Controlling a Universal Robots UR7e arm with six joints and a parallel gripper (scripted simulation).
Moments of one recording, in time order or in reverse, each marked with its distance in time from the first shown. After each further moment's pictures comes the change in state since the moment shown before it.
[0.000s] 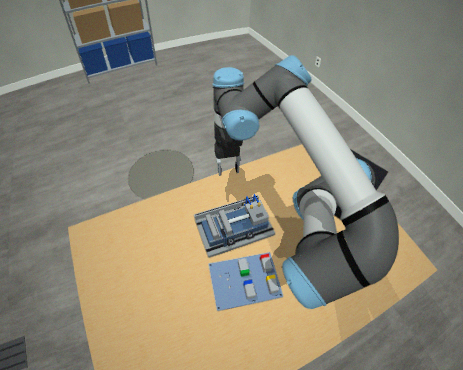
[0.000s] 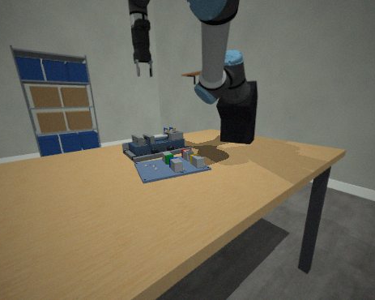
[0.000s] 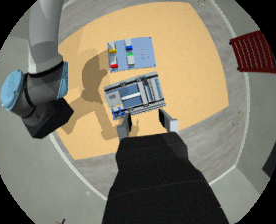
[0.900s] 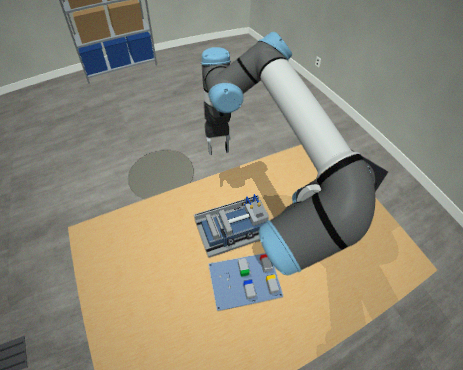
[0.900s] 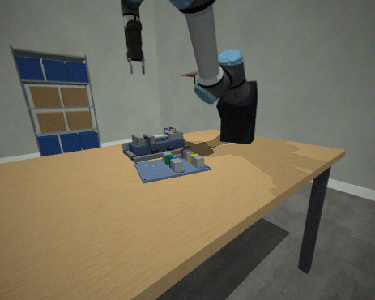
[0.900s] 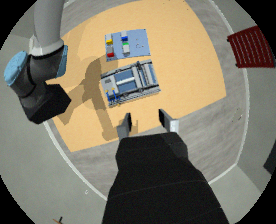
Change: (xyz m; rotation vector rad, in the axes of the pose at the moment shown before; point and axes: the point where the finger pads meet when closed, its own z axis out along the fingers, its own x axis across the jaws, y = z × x) arm 0.018 0.079 -0.020 0.004 0.000 0.002
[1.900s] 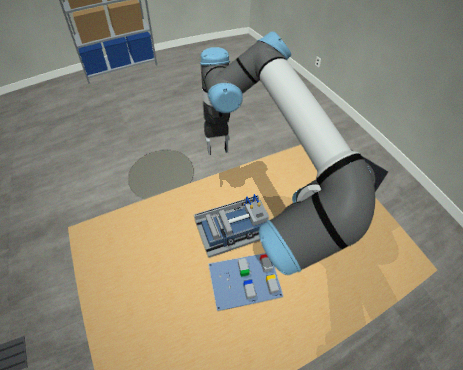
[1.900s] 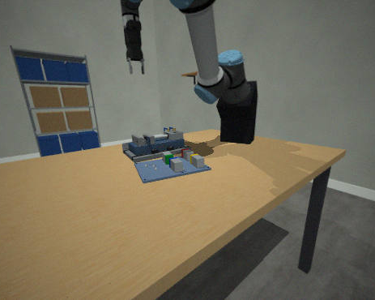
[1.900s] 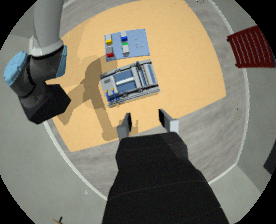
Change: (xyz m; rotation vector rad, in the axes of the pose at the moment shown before) arm 0.002 0.000 0.000 0.000 0.000 0.000
